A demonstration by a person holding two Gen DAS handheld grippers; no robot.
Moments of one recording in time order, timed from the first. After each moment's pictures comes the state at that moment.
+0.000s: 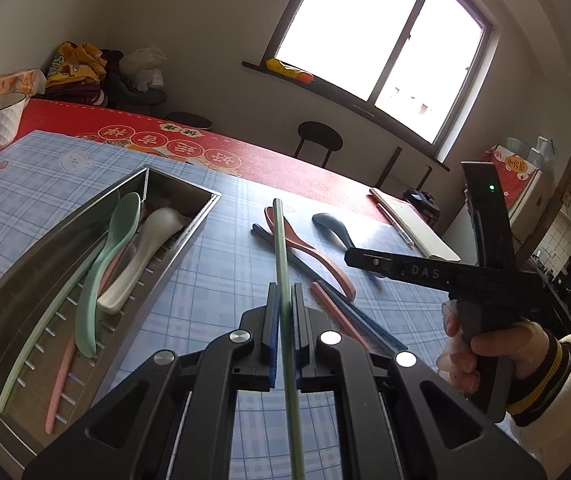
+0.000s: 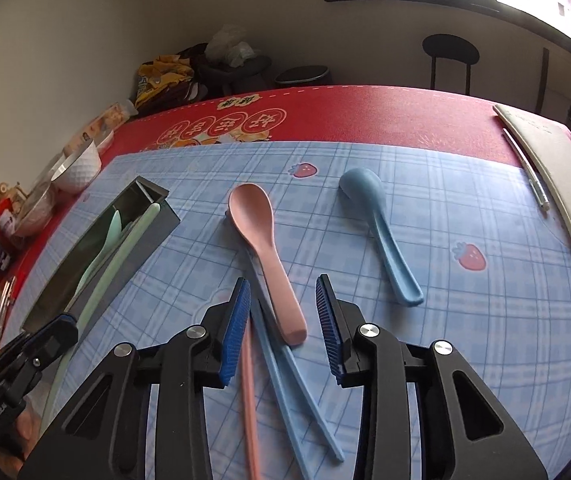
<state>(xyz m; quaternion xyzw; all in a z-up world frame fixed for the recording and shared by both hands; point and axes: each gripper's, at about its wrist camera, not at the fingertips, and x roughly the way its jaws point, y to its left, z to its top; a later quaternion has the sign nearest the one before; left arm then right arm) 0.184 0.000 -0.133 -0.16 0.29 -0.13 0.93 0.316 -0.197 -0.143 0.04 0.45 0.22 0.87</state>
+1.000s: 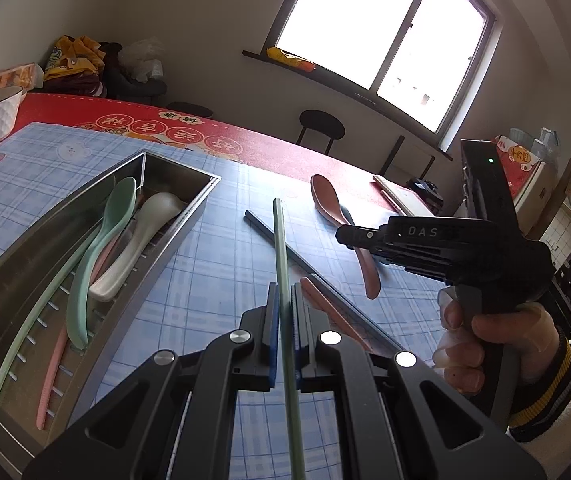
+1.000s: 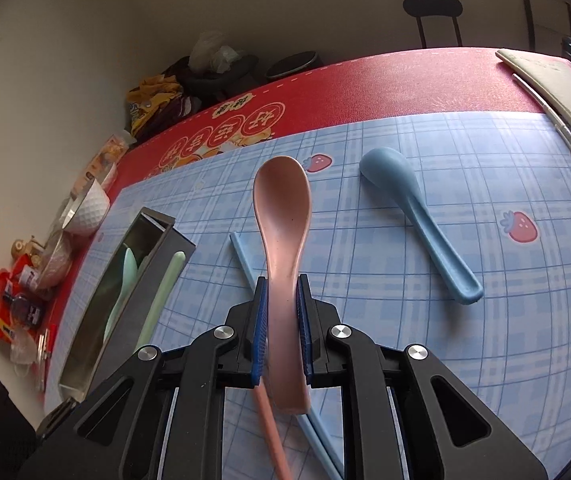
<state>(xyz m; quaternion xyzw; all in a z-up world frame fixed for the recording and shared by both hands) 0.186 -0.007 -0.142 -0.15 0.31 -0.13 0.93 0.306 -0.203 -0.149 0.18 0.45 0.21 0.85</state>
